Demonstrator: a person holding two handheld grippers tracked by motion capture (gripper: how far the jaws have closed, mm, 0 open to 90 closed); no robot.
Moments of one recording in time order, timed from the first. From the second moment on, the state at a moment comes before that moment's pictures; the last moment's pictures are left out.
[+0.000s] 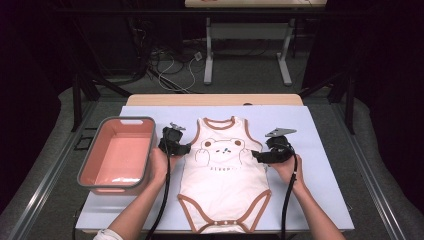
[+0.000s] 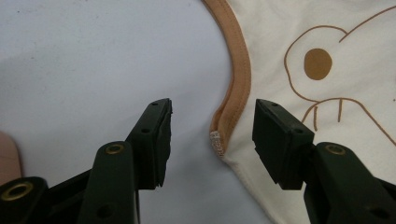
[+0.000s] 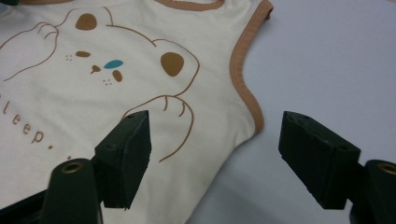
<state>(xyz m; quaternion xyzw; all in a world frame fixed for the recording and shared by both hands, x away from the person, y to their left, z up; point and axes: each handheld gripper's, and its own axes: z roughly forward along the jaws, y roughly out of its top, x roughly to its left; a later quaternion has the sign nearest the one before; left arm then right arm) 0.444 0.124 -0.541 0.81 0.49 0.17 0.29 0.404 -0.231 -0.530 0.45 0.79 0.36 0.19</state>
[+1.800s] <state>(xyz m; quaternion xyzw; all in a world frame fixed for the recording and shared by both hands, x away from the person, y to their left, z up) 0.458 0.128 -0.542 0.83 0.45 0.15 0.30 0.444 -0.224 -0.551 0.47 0.78 0.35 0.20</state>
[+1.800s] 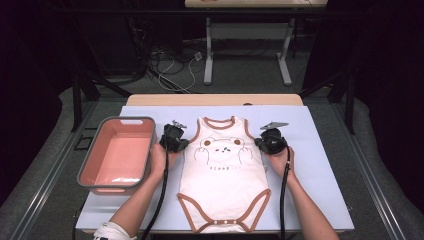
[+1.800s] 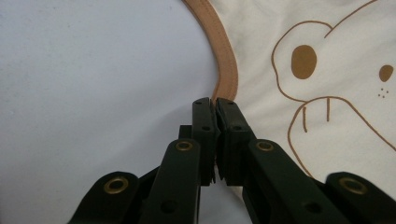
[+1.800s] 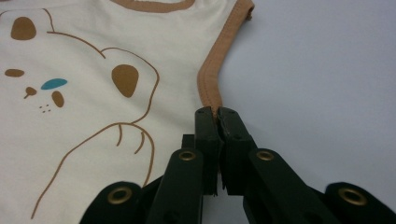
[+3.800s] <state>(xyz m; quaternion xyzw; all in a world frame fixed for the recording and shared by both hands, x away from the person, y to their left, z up) 0.436 0.129 -0.497 0.82 0.42 0.22 0.32 0.428 -0.232 -0.503 0.43 0.77 0.40 0.24</state>
